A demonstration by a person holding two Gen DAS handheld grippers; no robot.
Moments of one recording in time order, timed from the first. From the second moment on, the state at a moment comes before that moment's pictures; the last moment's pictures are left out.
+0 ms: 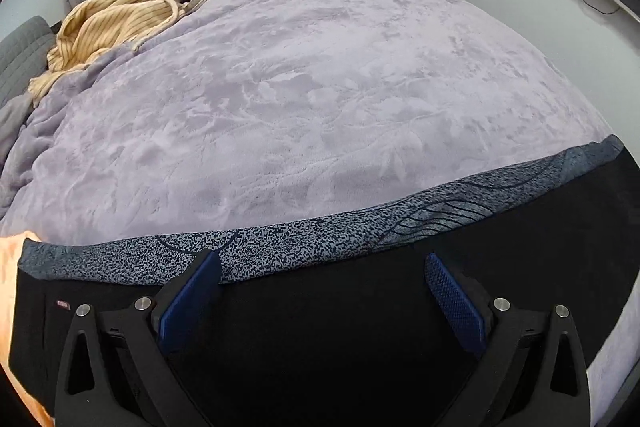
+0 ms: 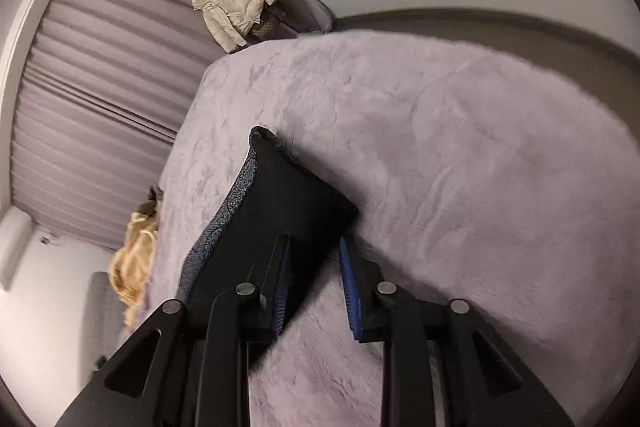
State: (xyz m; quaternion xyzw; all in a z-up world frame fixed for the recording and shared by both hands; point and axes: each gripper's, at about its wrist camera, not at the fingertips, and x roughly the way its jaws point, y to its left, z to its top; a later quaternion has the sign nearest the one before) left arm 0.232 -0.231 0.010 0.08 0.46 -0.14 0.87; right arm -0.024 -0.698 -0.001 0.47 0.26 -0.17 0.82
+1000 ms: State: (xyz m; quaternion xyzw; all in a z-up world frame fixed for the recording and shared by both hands) left arm 0.271 -0.149 0.003 -0.03 0.50 -0.13 0.86; right arm 0.137 -0.602 0.001 0.40 0.35 -0.11 0.84
